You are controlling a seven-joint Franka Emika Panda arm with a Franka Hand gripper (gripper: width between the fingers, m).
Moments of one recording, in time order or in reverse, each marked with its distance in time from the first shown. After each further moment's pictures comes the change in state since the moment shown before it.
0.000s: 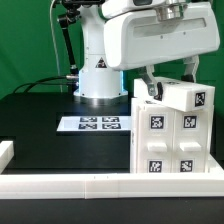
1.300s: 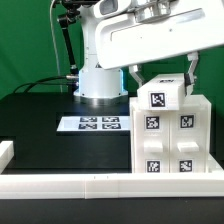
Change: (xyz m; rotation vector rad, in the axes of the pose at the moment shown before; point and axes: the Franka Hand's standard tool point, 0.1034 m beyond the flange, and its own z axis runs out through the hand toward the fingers) arm 0.002 0.014 -0.005 0.004 0.072 1.010
